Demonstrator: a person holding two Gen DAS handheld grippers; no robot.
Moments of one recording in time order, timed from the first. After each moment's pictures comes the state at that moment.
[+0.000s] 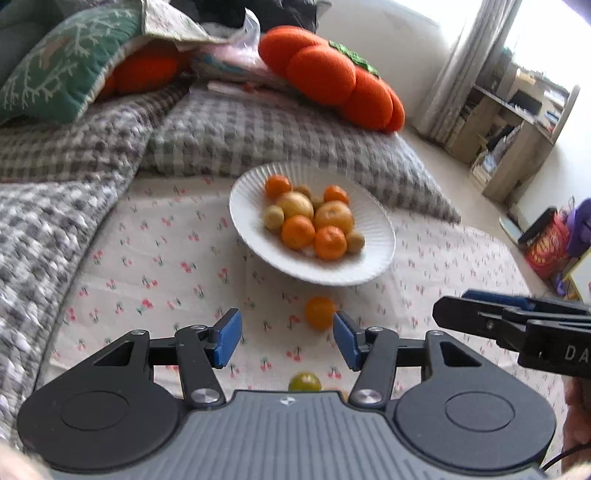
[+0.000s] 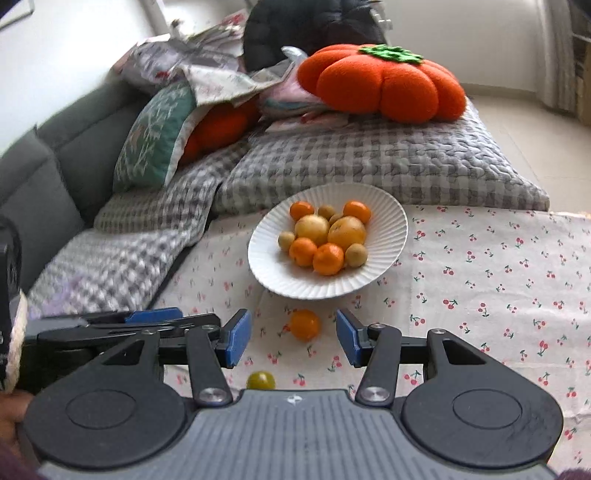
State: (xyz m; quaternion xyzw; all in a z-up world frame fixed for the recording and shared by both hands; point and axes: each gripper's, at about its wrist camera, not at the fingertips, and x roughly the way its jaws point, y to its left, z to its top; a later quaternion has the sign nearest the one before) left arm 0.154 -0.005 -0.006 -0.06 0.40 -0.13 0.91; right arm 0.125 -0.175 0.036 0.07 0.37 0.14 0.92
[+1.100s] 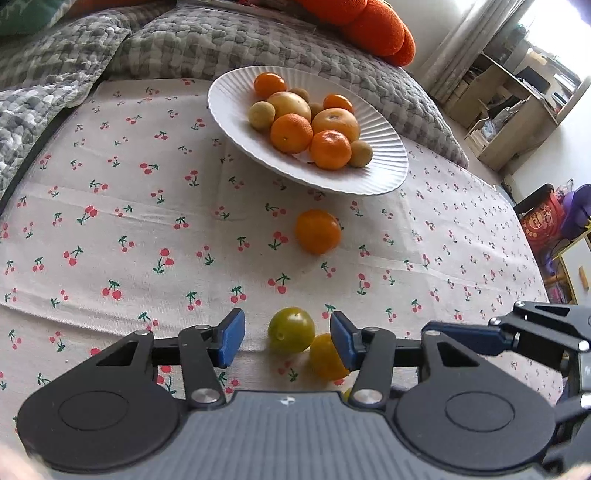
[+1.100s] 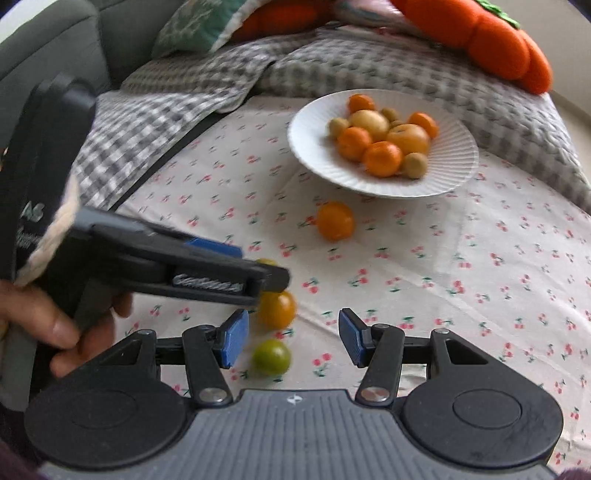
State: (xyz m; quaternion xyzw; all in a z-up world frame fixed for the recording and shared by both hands) left arm 0.169 -0.019 -0.073 -0.09 0.48 -0.15 0.86; right arm 0.117 -0.132 -0.020 -0.08 0.47 0.21 0.86
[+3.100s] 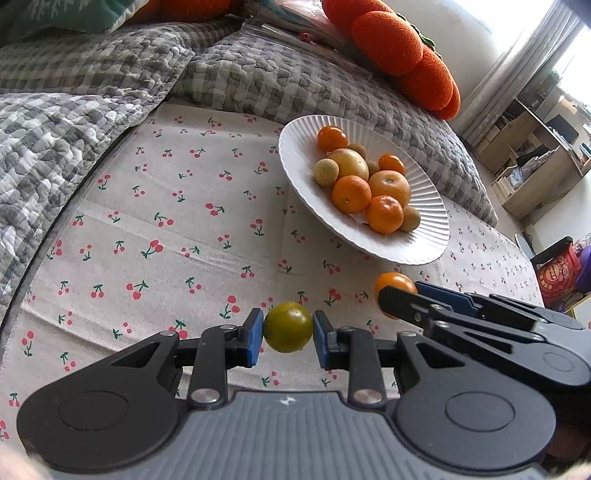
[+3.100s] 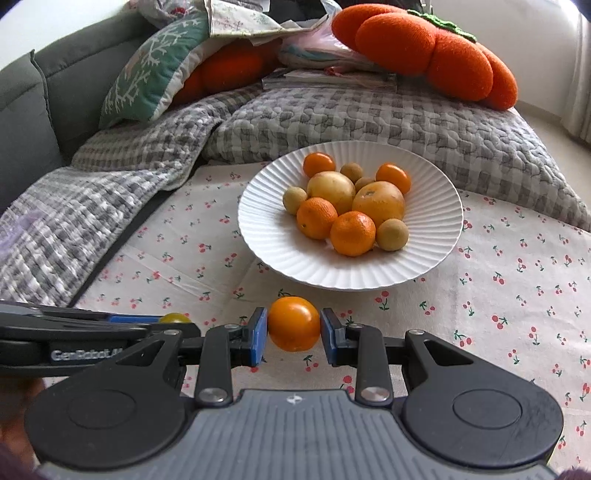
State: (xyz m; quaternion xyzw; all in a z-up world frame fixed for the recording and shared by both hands) left arm 0.181 0.018 -0.052 -0.14 0.45 -0.09 0.88; right arm 0.177 -0.131 -0.019 0.00 0.40 0.14 0.91
